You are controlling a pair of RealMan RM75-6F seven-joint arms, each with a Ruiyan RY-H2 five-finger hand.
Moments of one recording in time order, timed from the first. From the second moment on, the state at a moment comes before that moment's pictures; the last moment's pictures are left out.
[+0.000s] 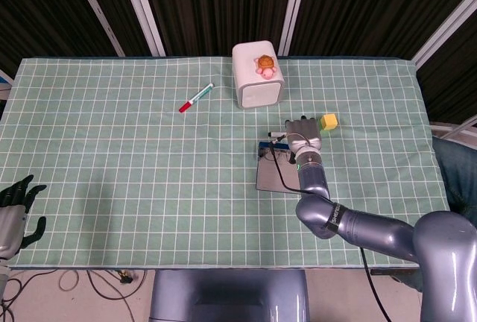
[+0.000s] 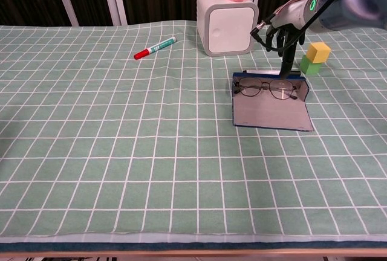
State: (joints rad) left arm -0.11 -1.06 -0.03 -1.78 1.29 1.34 0.19; right arm 1.22 -1.51 0.31 -1.37 0.07 0.97 -1.12
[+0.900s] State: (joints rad) left arm -0.12 -1.06 -0.03 -1.79 1.27 1.31 0.18; right arm 1.26 -1.71 0.29 -1.06 0.06 0.84 -1.11
